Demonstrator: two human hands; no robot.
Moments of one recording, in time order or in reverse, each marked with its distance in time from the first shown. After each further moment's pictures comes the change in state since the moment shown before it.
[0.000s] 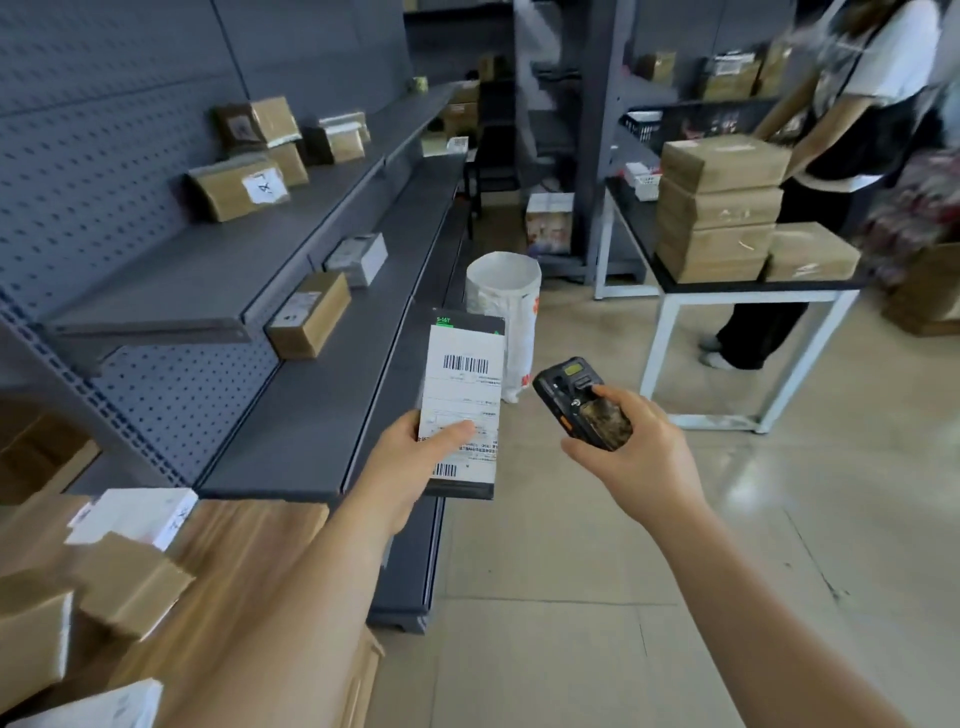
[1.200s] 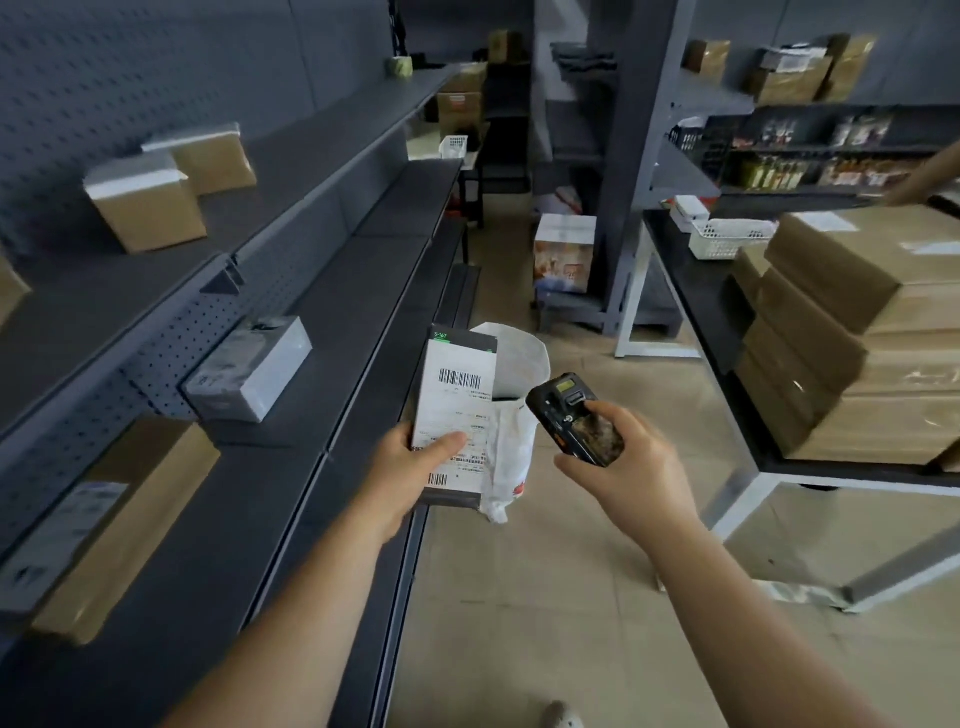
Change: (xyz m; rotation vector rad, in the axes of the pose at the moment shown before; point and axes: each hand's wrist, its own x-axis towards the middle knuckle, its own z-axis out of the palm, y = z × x) left_hand 0.663 0.087 0.065 0.016 0.111 -0.015; right_hand 0.640 0.118 0.161 -0.043 -0.092 0.004
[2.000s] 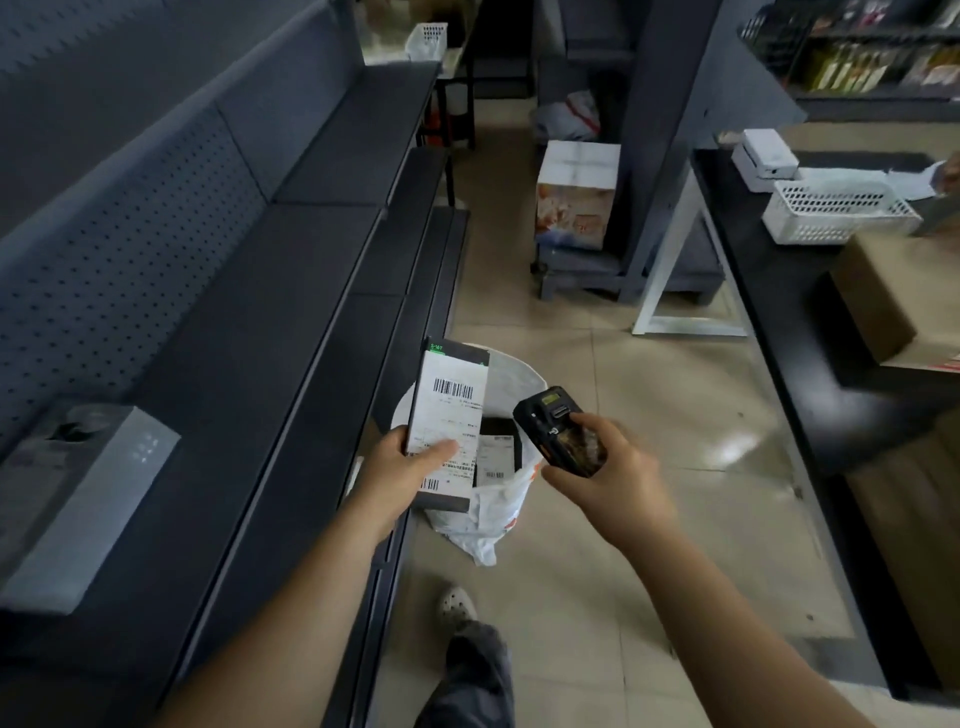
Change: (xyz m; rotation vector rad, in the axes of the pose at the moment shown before) left_hand 0.400 -0.014 0.076 0.152 -0.001 -0.236; right_hand 0.367 0.121 0.114 -0.024 -0.188 0.180
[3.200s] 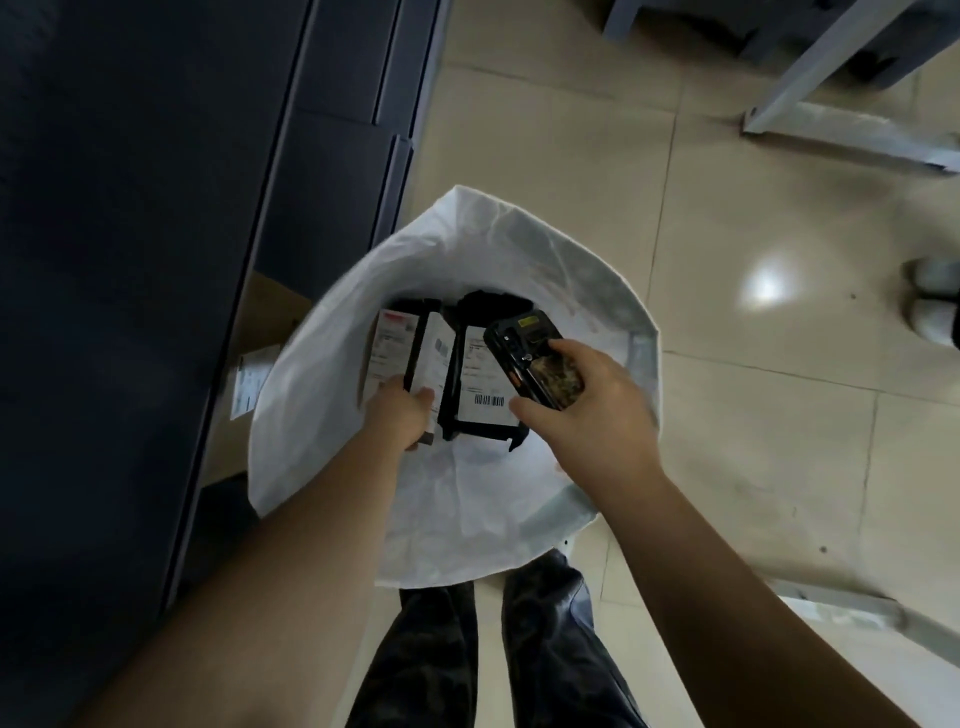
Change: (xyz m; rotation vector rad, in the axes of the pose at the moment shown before) left_hand 0.382 -0.275 0.092 0.303 -0.021 -0.671; right_hand 0.262 0.180 0.239 -0.212 -0.271 0.252
